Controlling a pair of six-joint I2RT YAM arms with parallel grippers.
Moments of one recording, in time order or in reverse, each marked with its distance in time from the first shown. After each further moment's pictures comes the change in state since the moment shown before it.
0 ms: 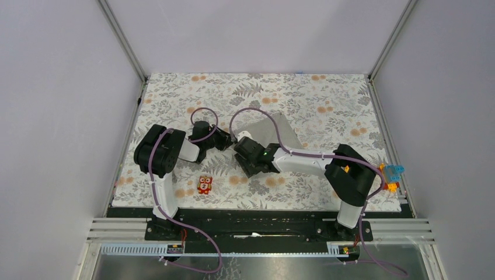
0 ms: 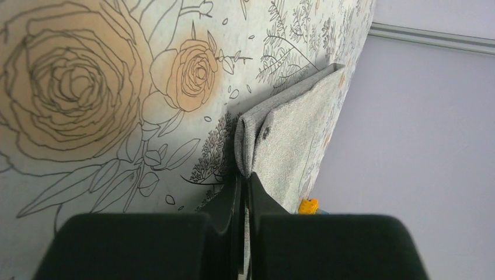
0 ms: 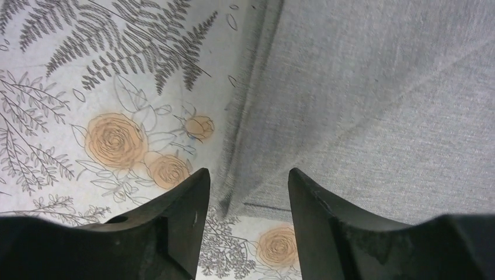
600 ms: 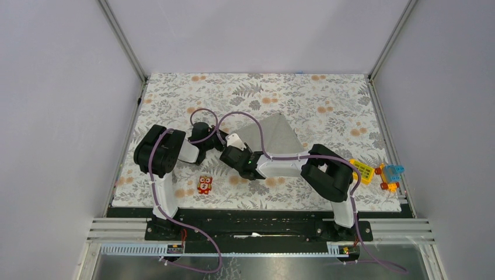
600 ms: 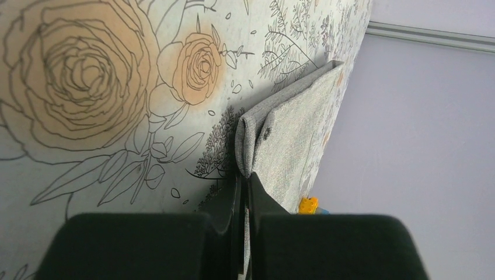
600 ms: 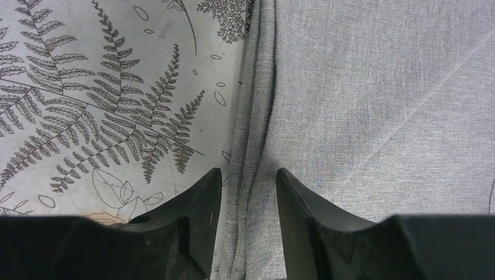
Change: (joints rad) left arm 0.003 0.000 -0.024 0.039 0.003 0.000; right arm 0.105 0.200 0.099 0.128 0.338 -0.011
